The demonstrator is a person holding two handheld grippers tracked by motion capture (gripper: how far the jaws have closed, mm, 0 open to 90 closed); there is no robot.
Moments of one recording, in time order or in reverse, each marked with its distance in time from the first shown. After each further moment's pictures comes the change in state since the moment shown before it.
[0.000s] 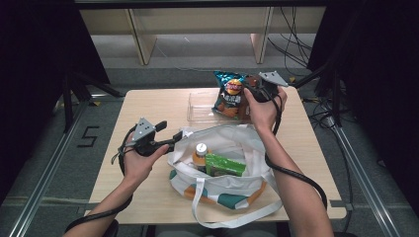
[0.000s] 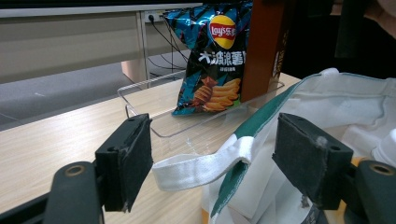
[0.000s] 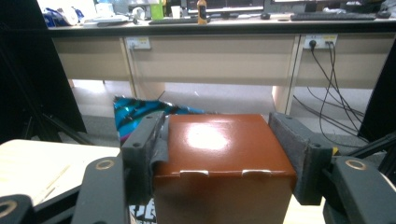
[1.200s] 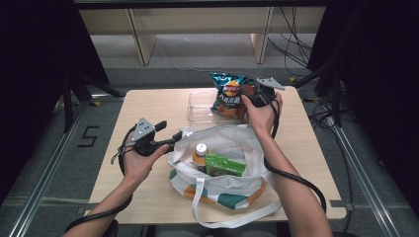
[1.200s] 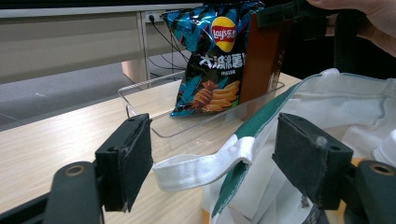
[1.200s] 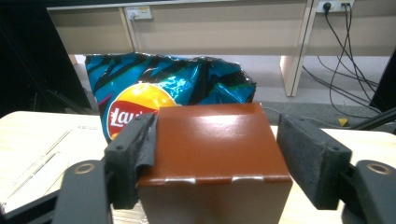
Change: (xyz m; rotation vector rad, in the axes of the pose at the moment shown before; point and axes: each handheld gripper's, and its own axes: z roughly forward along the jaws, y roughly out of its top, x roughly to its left) left arm 0.000 0.000 0.000 -0.001 0.001 0.001; right arm -0.003 -0.021 0.010 0.112 0.019 0.018
